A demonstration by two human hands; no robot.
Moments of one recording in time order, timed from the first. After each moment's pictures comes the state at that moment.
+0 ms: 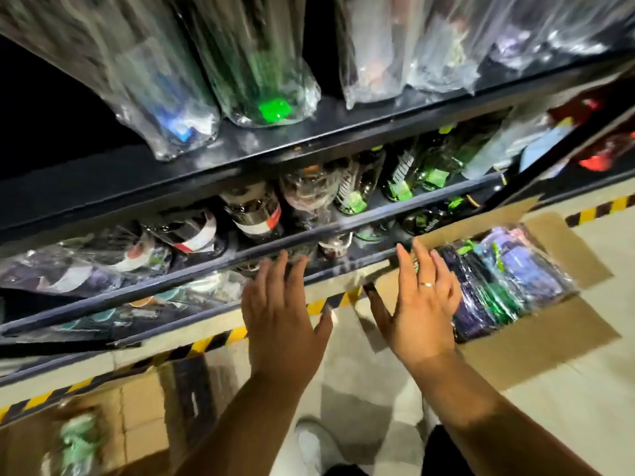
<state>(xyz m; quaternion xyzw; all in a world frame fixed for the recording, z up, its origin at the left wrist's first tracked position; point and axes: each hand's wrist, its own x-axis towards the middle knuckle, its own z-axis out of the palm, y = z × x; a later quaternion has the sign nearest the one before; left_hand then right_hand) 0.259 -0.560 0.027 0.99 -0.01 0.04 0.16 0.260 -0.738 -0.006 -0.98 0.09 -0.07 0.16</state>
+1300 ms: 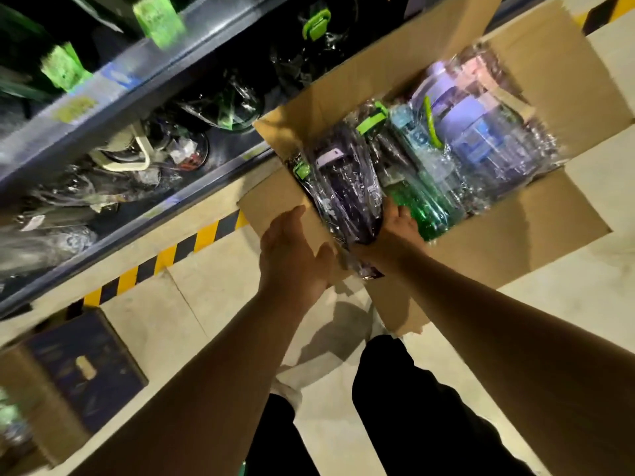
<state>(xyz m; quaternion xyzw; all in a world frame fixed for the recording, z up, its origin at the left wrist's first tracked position) 0.291 -0.876 -0.215 0.91 0.09 -0.34 0.24 0.269 -1.035 -0.295 -0.84 0.25 0.37 0.29</state>
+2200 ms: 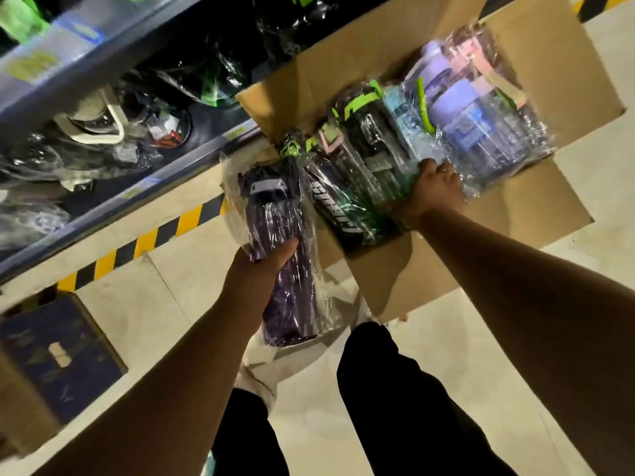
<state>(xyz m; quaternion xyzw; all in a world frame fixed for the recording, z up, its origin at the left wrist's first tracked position) 0.250 -0.832 -0.242 0.69 0.41 -0.34 0.48 0.291 -1.097 -0.313 -0.88 0.28 0.34 0.14</state>
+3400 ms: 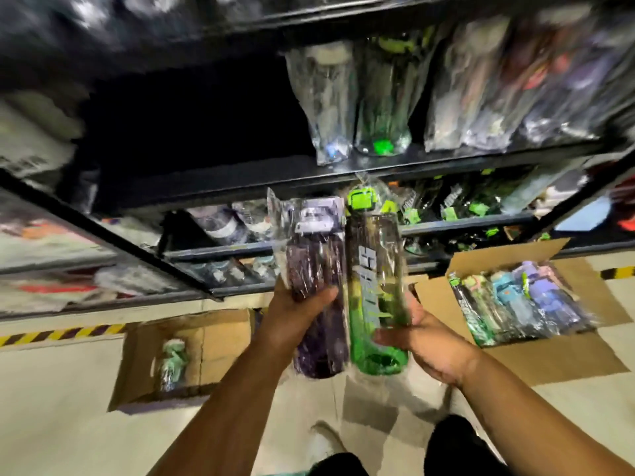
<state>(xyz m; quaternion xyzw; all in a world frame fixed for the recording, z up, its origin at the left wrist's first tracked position) 0.130 -0.440 0.187 0.70 0.27 -0.12 0.65 0.145 -0.666 0.172 -0.60 0.09 0.40 0.69</state>
